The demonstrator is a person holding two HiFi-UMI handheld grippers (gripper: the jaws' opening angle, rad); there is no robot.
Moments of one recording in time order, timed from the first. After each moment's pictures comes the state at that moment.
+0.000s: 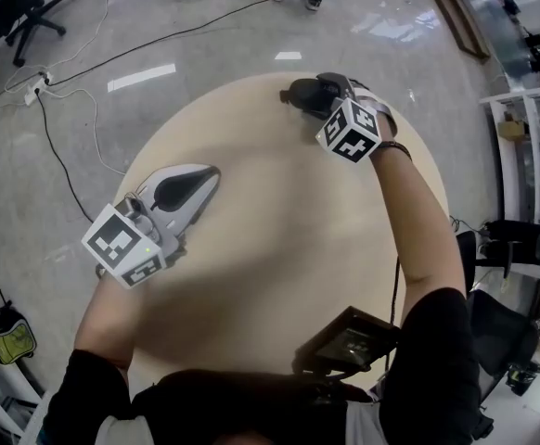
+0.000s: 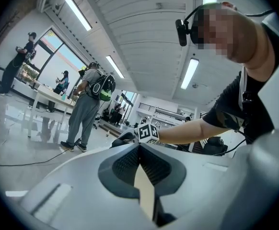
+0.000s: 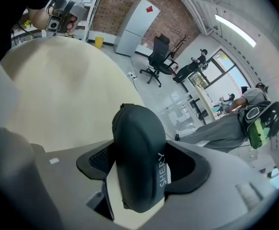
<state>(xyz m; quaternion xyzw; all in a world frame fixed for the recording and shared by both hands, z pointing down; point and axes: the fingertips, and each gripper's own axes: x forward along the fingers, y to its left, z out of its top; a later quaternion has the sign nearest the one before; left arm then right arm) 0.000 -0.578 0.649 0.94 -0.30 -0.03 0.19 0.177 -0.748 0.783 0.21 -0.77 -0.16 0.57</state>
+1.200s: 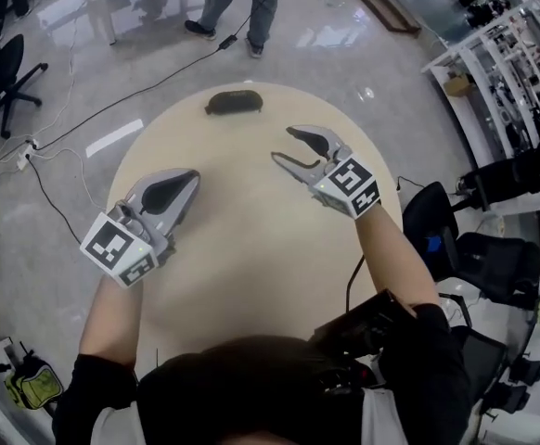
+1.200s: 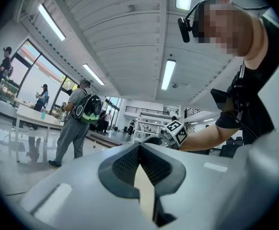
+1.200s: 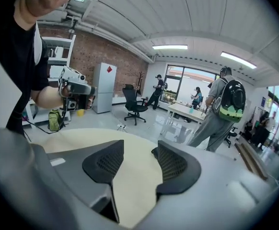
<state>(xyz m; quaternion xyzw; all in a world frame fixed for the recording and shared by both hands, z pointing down) 0.034 -0.459 0.478 0.97 -0.23 -0.04 0.11 0.192 -0.502 0.544 0.35 -0.89 0.02 0.28</state>
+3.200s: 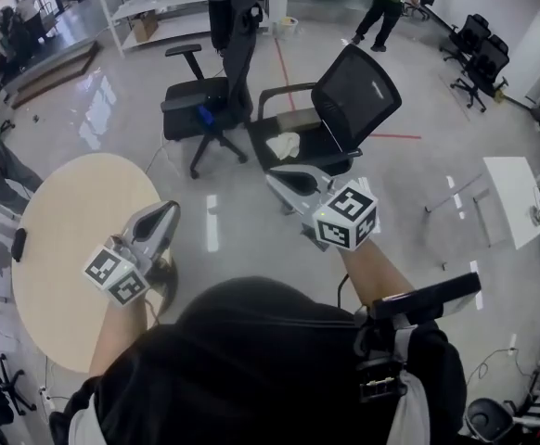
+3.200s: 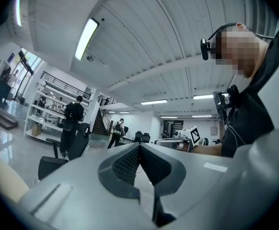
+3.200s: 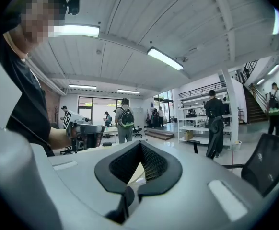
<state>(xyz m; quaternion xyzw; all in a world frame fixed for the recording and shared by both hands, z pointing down) 0.402 0.318 0.336 0.95 0.28 0.01 0.11 0.485 0.465 0.354 0.81 -0.59 0.07 0.01</state>
